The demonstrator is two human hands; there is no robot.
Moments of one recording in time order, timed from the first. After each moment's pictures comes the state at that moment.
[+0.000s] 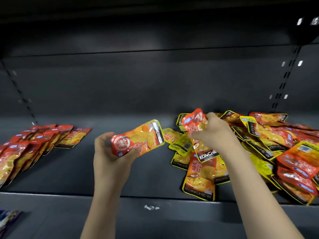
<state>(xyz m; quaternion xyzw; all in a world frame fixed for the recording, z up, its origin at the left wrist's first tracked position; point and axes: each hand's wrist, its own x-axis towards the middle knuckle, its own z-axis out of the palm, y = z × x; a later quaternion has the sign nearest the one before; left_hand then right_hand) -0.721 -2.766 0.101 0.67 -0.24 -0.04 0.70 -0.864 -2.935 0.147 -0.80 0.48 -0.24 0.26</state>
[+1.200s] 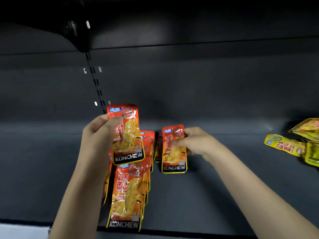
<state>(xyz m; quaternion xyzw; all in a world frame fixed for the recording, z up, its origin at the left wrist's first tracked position) -0.395 -2.632 0.155 0.62 -0.24 -0.18 0.72 -0.517 -2.808 0.111 -0.74 0.36 -0.15 0.55</state>
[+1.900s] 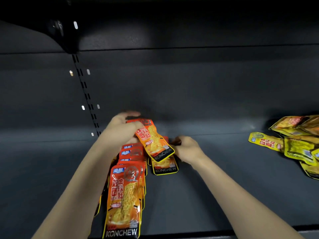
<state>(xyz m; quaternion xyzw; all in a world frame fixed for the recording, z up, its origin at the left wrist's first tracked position) -0.370 -2.692 0.155 0.69 -0.31 -0.30 0.58 -0.508 -2.805 0.081 -0.77 0.44 -0.21 0.41</state>
